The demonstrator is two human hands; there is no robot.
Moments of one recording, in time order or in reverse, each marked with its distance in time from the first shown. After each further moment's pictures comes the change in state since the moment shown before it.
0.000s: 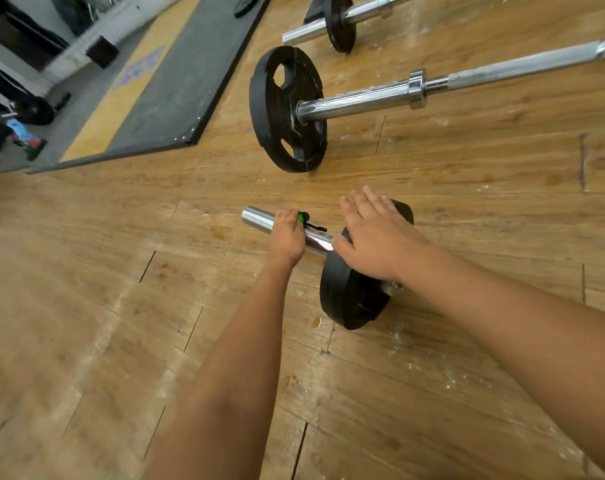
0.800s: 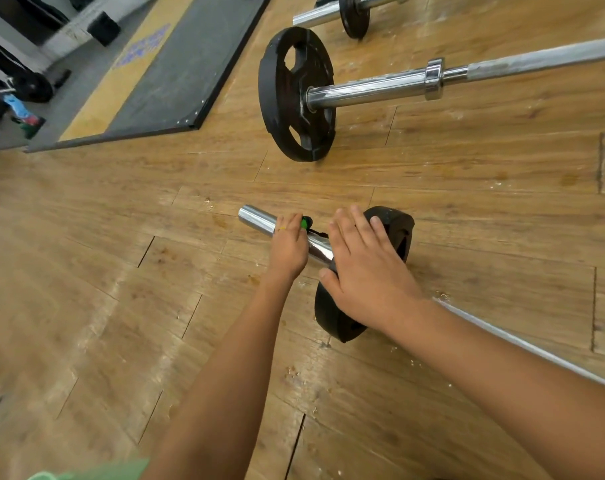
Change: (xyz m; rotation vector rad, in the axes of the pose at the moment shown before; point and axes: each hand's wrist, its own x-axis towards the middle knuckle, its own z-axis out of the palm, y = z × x) left_hand -0.027 -0.026 0.008 0.037 0.047 0.065; right_hand -0.040 -0.043 0.031 -0.042 0.108 -0.078
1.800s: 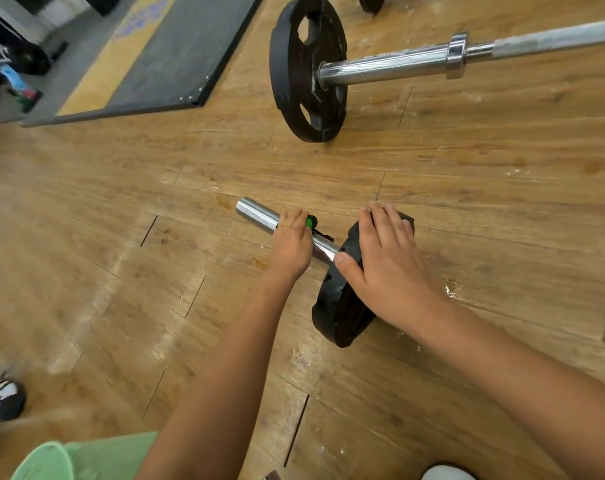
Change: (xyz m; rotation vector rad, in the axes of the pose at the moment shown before) left_hand -0.030 -0.016 -0.004 0.041 -0.026 -0.017; right_hand -0.015 0.001 0.010 0.183 -0.012 0.136
